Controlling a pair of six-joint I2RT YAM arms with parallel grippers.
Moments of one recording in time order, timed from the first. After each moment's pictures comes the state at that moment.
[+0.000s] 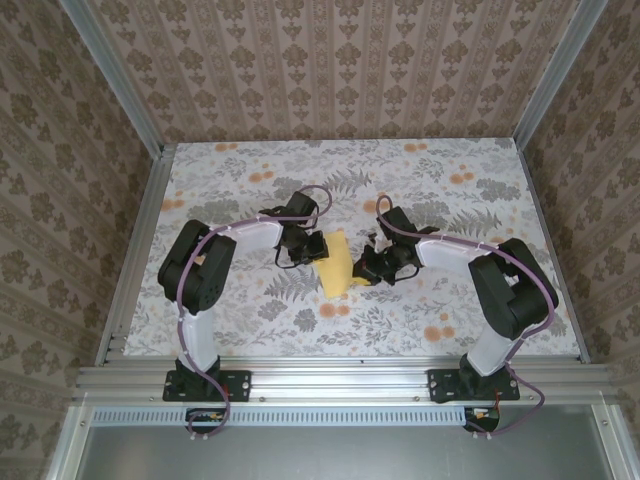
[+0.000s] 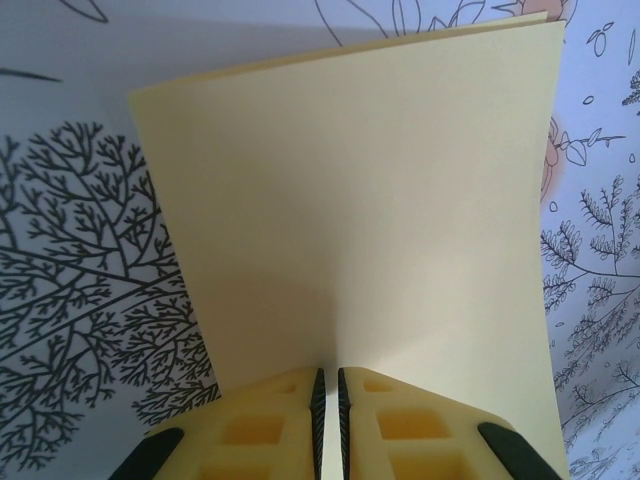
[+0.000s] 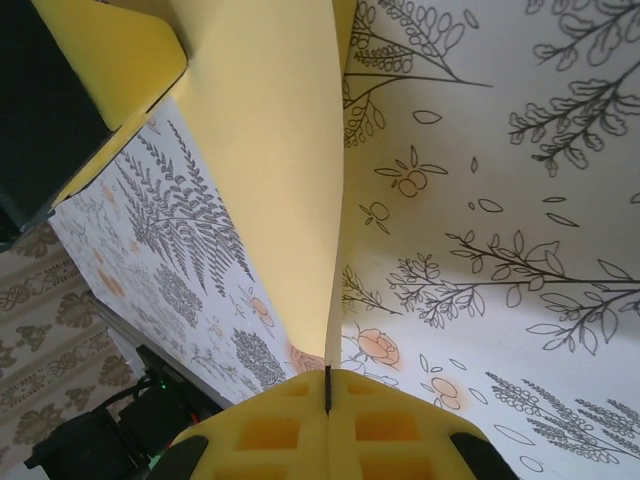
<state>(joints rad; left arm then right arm) -0.61 1.94 1.19 -0.43 0.34 -0.74 0.46 1.70 0.91 -0.36 -0.63 0.85</state>
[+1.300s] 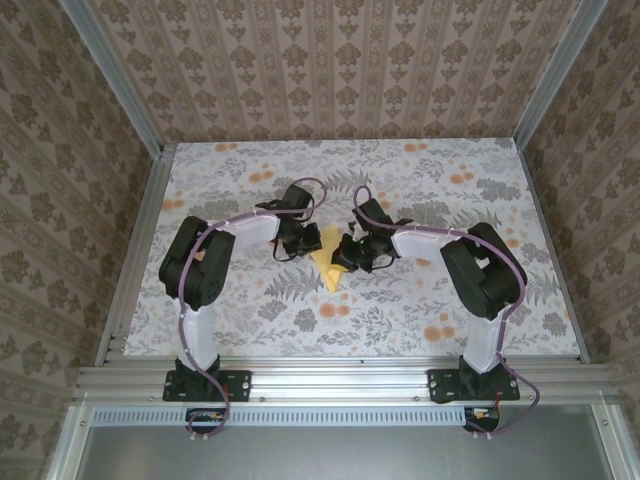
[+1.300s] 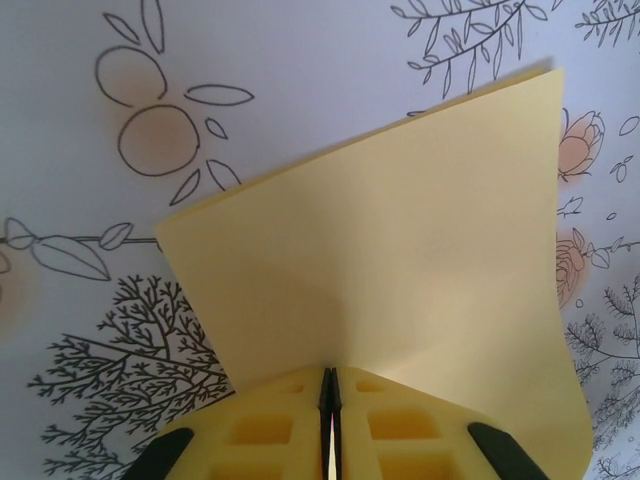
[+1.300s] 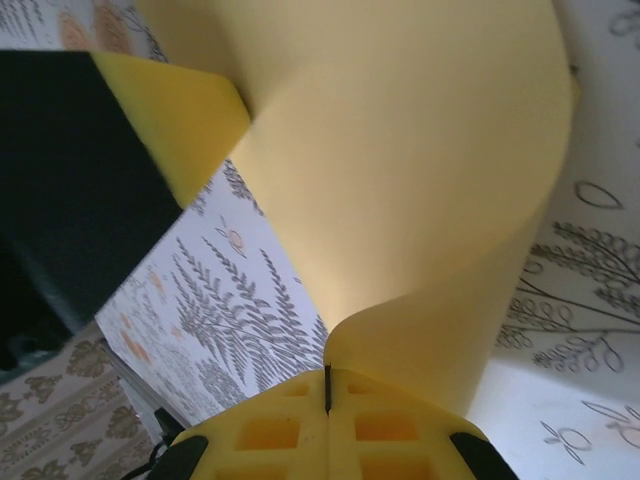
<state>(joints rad) -0.57 1.97 1.25 -0.46 0.27 -0.72 0.53 1.89 1.09 -0.22 -0.56 0.96</state>
